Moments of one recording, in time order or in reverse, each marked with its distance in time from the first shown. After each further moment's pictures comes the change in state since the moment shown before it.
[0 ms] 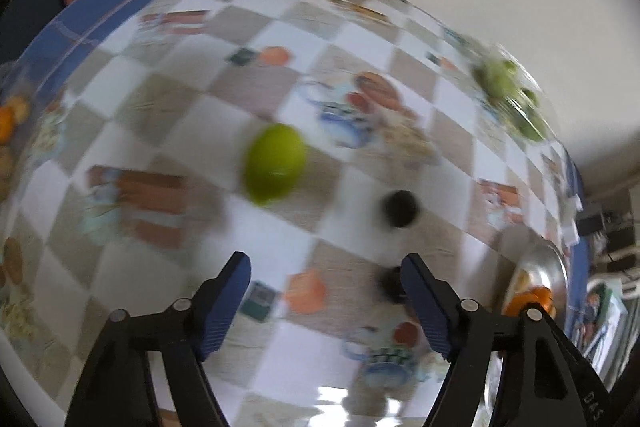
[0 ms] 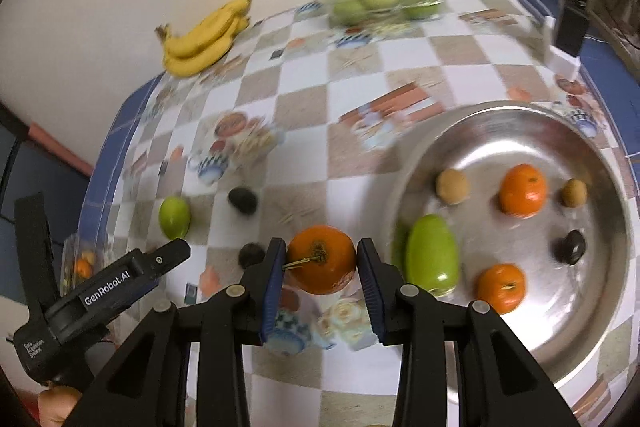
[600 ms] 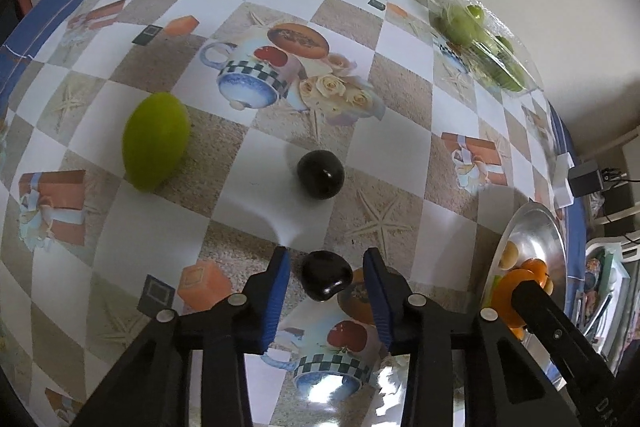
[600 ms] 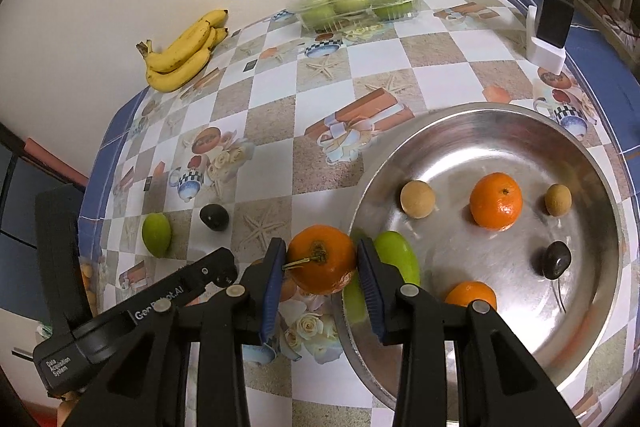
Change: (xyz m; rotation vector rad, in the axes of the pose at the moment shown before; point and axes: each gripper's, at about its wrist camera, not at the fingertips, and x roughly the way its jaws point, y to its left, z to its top) left arm 0.041 -0.047 -0.008 0.084 0.089 -0.035; right arm 0.003 -0.023 0.007 0.019 0.005 0.001
